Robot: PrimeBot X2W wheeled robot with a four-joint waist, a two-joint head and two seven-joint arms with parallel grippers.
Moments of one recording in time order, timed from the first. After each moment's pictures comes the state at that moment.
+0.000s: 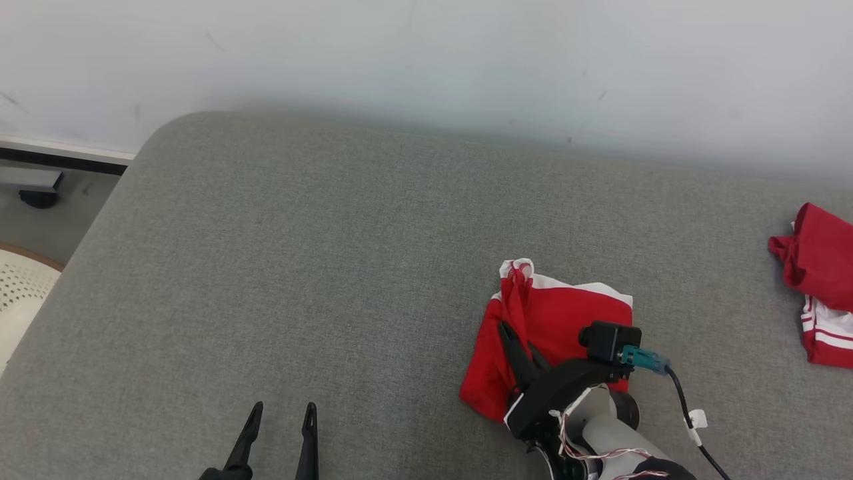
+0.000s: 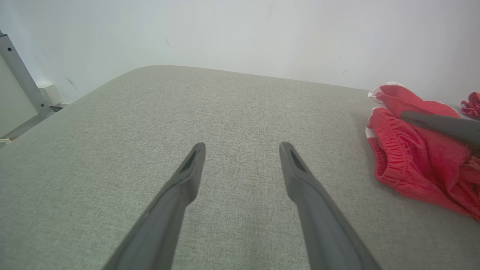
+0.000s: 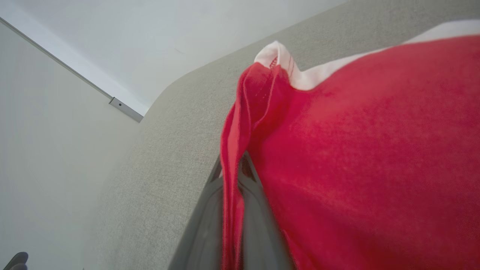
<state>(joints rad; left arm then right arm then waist) 0.02 0.05 -0.16 0.24 -0.17 -0.04 -0.26 -0.55 -0.05 0.61 0.89 0.95 0.13 -0.23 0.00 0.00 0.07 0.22</state>
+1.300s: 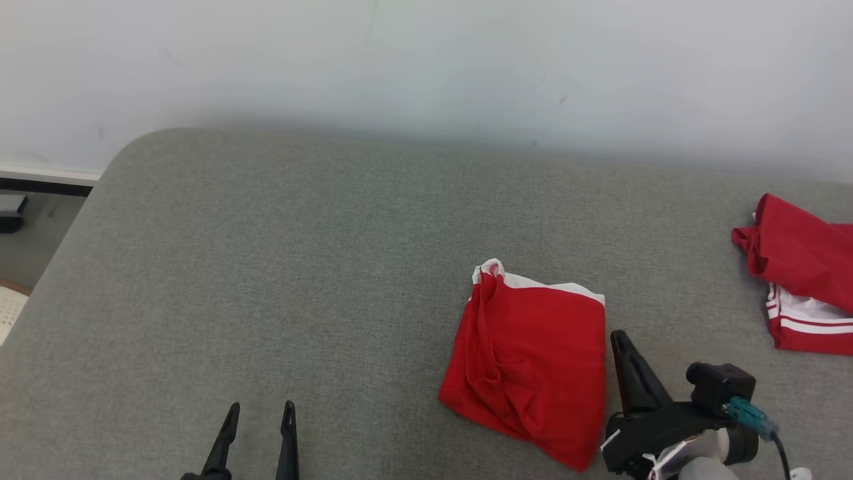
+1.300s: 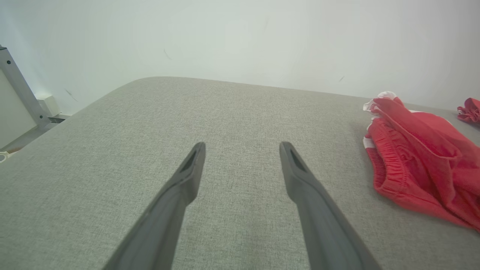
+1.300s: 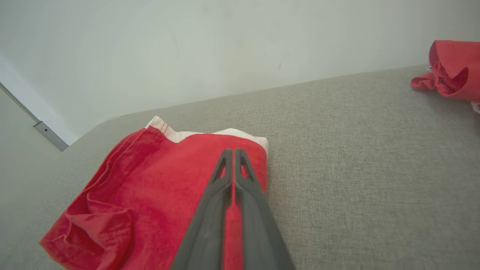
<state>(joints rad) 0.04 0.05 -0.11 0.20 -0.16 -0.03 -0.26 -0.25 -0.15 0.20 0.54 0.46 0.13 -0.26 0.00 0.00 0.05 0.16</state>
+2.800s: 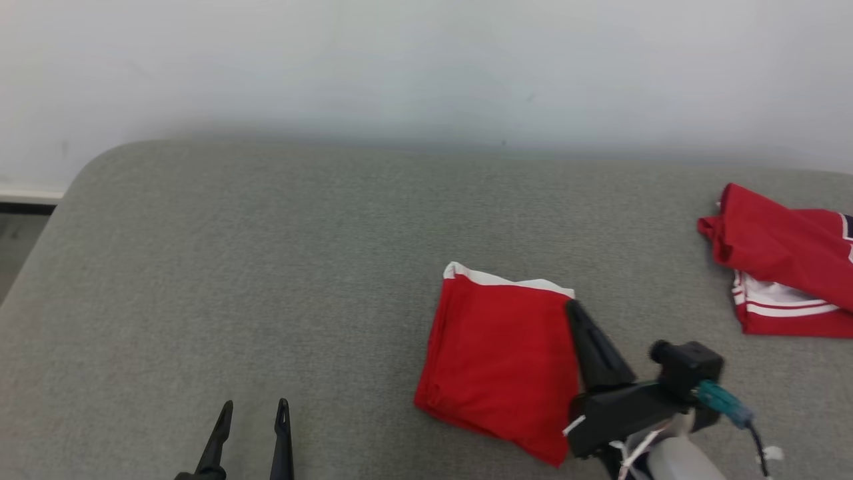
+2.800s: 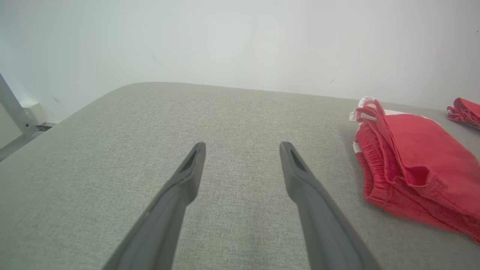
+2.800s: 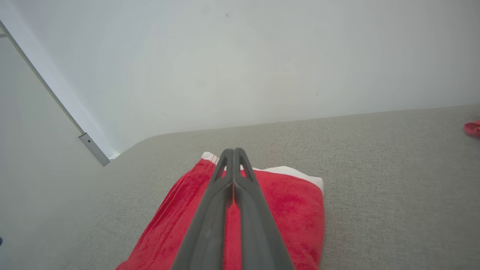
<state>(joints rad) 0.03 0.05 -0.10 0.19 -0.16 -0.03 -0.26 -0.29 -0.11 0.32 0.44 0.45 0.13 -0.26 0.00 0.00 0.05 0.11</state>
